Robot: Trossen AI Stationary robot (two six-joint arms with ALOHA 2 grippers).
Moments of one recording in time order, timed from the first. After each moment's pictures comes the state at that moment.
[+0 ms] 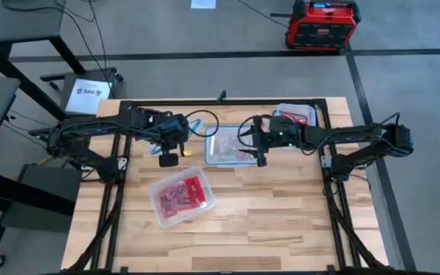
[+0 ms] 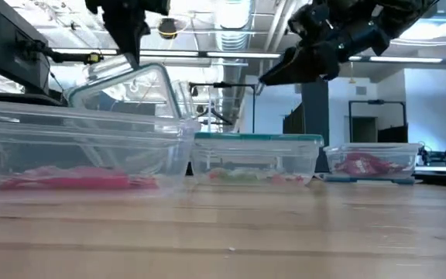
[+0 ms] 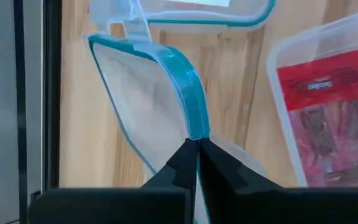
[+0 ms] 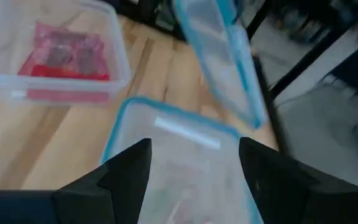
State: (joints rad) left arm 0.11 1.39 1.45 -1.23 -0.28 0.10; right arm -0.23 1.30 0.72 0.21 -0.10 -0.52
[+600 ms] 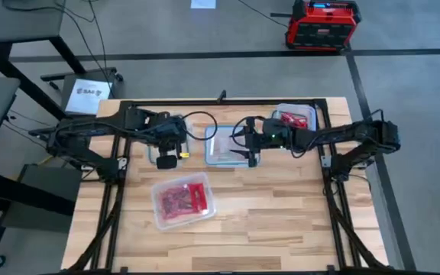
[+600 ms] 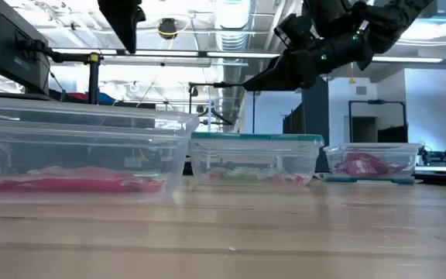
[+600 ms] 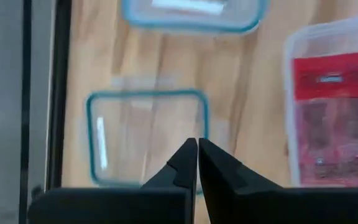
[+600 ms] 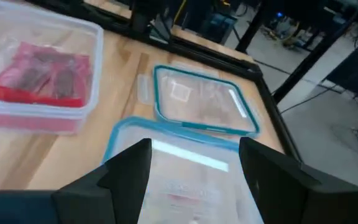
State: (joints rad) left arm 0.07 1.39 1.52 -1.33 -0.34 -0.03; right arm -0.22 1.45 0.72 0.40 -0.10 -0.40
